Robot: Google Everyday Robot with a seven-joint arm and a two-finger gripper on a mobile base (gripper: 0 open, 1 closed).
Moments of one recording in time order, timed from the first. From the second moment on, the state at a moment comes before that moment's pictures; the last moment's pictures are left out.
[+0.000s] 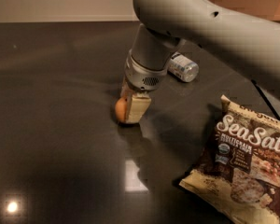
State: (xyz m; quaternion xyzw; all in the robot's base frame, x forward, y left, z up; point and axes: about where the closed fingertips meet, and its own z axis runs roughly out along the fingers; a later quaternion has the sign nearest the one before) arm 0.496 0.023 0.857 -0.77 0.61 0.09 0.13
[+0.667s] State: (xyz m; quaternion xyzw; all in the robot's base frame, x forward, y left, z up) arm 0.482 0.008 0.942 -0.77 0.61 0.10 0.15
